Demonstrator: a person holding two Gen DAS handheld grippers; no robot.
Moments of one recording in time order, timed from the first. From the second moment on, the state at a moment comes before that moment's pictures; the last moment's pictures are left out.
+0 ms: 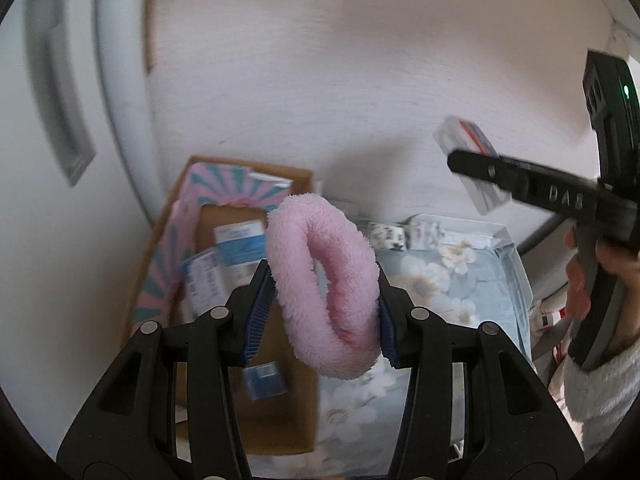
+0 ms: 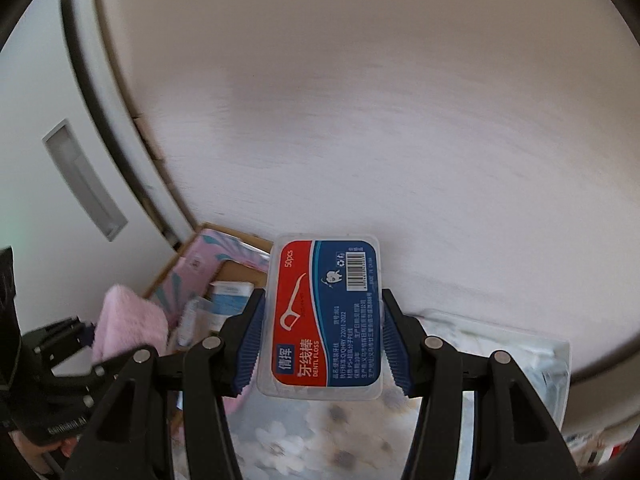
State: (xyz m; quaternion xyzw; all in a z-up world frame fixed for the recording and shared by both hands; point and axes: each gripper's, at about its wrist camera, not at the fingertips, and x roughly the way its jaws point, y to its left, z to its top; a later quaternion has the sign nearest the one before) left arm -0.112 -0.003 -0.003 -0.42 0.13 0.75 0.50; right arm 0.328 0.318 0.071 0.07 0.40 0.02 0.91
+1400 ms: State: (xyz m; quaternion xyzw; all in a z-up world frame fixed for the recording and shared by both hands) left arm -0.156 -0.023 -0.135 -0.52 0.22 0.67 0.49; right arm 0.493 0.466 -0.067 0.04 0.55 0.09 0.83
